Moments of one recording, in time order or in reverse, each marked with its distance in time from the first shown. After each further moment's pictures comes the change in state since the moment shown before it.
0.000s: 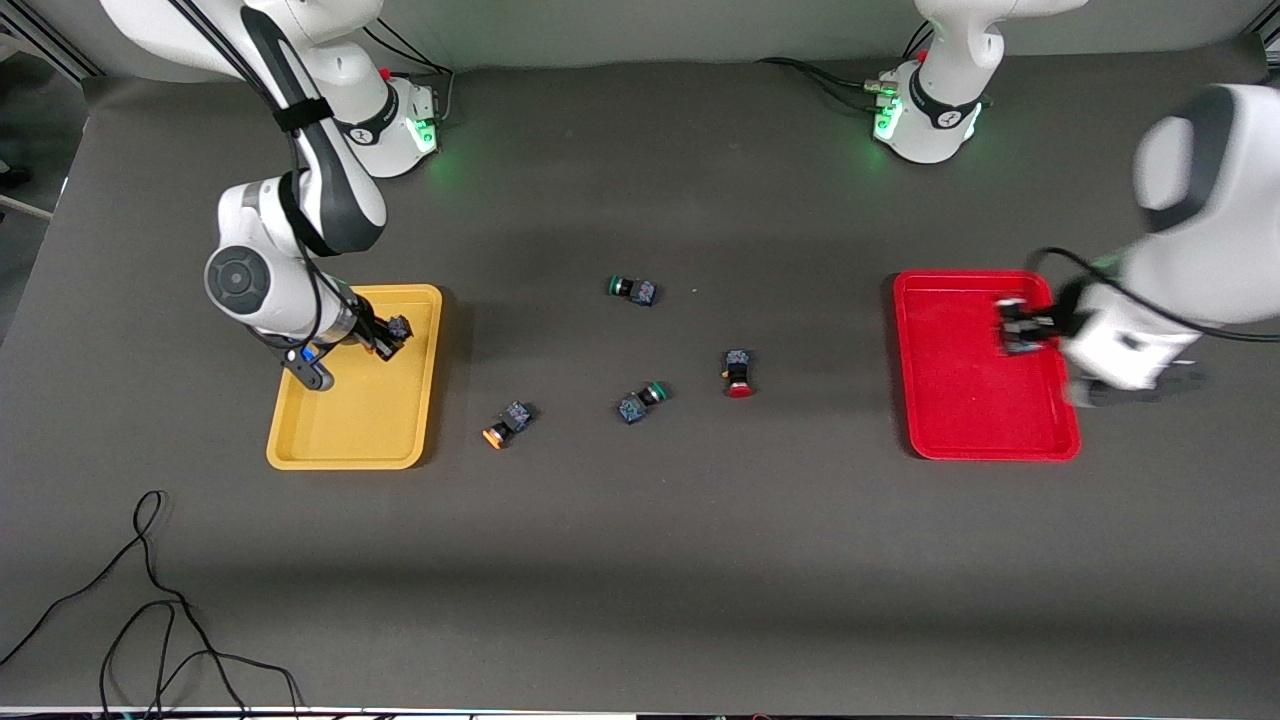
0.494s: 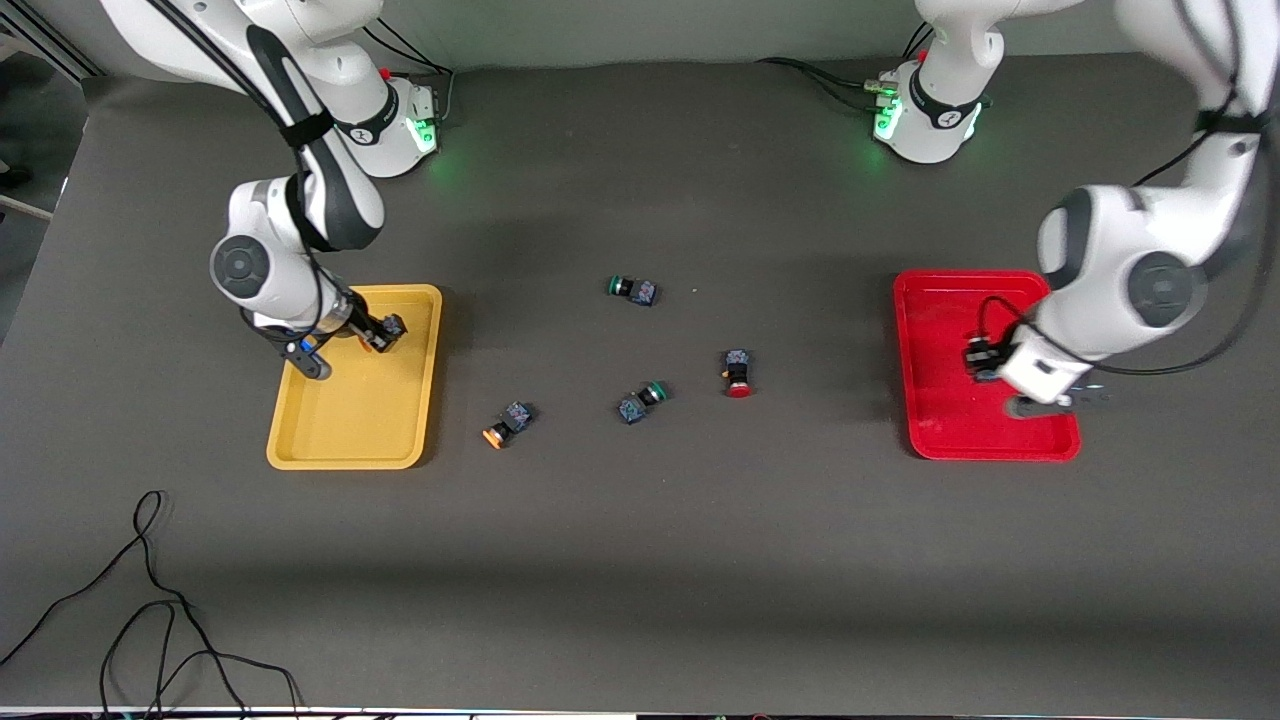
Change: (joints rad) left arm 0.002 0.081 -0.020 -0.503 0.068 0.650 0.018; right arm 0.000 -0.001 -0.077 -0.093 0.000 0.130 -0.131
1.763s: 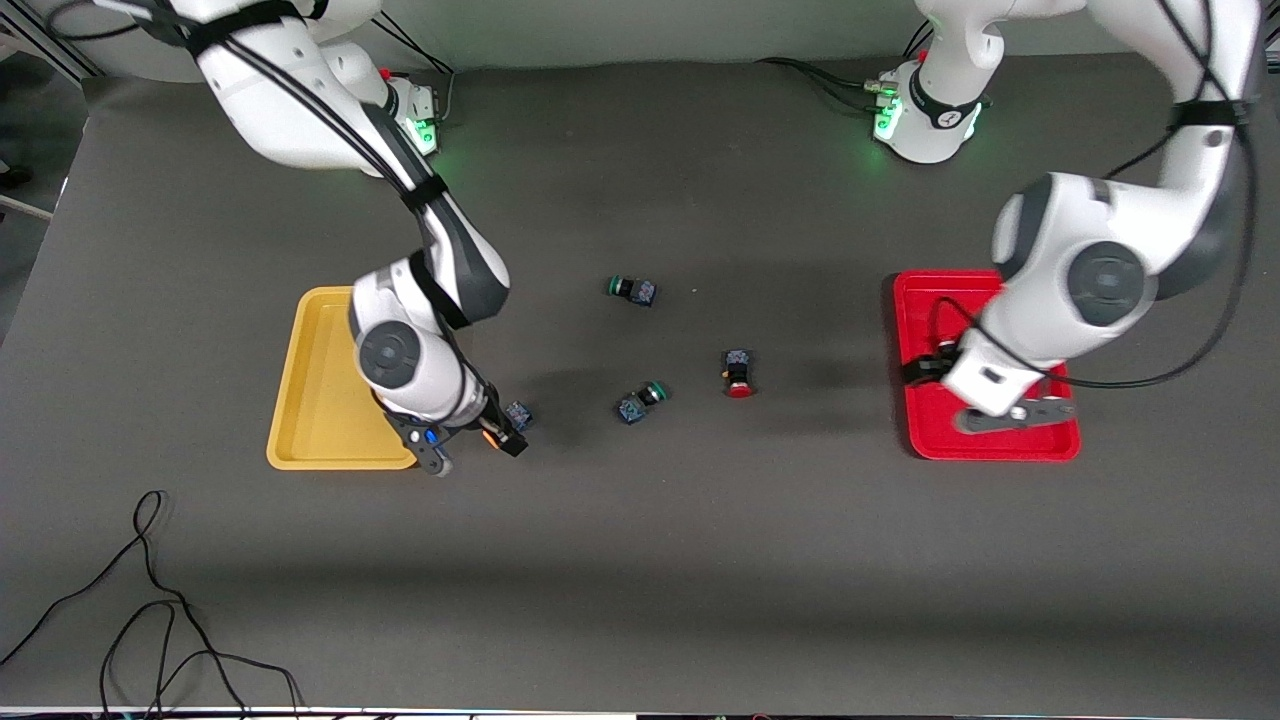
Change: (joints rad) left arm -0.195 0.007 -0.044 0.322 0.004 -0.289 -0.264; right arm 0.074 0.478 0.229 0.699 -0.015 -0.090 0.430
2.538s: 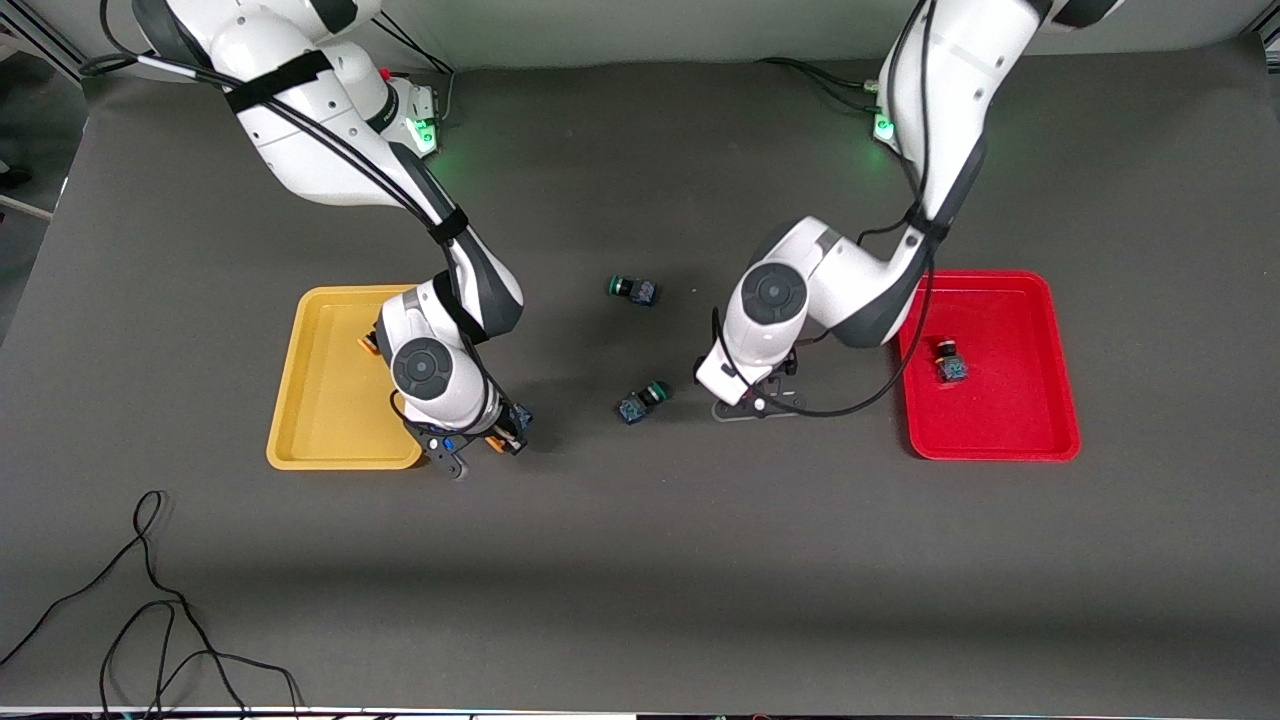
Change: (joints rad) left arm -0.341 0.384 -0.002 0.131 0.075 0.291 -0.307; right arm 0.004 0.037 -0.005 -0.023 -0.020 0.067 -0.005
